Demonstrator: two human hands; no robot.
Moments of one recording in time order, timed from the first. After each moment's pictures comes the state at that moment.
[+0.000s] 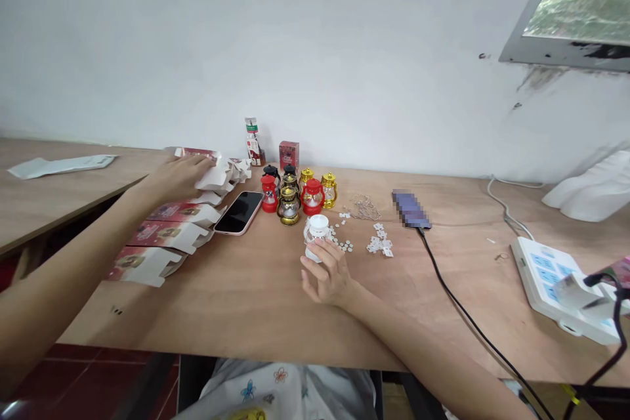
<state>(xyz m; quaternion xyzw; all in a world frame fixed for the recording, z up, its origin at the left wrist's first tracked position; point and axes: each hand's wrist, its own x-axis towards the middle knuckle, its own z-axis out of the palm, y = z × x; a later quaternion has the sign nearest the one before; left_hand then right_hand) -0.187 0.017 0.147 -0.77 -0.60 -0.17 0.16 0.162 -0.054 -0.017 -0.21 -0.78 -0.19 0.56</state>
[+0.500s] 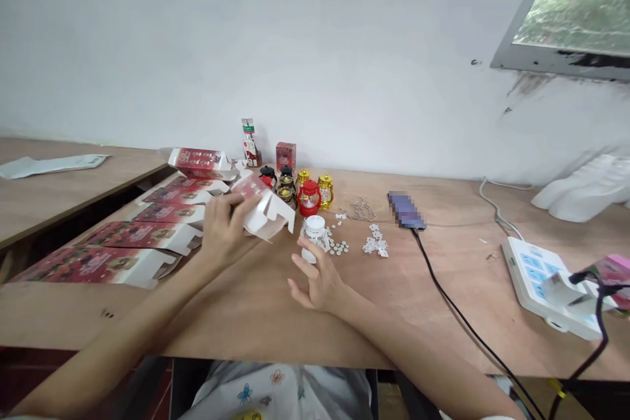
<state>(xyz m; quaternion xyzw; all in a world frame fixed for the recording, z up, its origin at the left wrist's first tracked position) -0.063 -0.049 0.081 -0.72 -0.38 -0.41 0.43 0.151 -0.064 0.002 -0.16 -0.82 -0.11 0.53</state>
